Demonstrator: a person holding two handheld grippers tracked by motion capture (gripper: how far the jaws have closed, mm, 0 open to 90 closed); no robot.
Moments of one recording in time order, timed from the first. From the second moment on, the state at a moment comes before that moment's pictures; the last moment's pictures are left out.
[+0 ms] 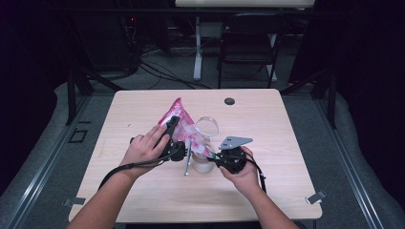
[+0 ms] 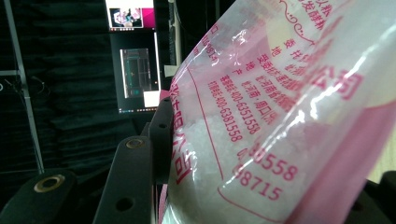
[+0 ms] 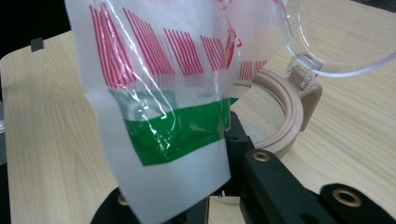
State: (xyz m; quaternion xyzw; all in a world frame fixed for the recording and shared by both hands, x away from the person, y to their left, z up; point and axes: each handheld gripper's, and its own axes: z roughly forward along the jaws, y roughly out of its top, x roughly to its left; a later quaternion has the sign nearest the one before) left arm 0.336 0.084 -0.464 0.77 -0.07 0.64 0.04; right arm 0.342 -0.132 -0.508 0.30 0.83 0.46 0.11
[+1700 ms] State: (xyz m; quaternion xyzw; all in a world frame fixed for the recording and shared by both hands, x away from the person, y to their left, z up) left arm 0.333 0.079 -0.452 0.76 -0.10 0.64 0.03; right arm 0.343 -0.134 -0.508 0.30 0.83 0.46 0.11
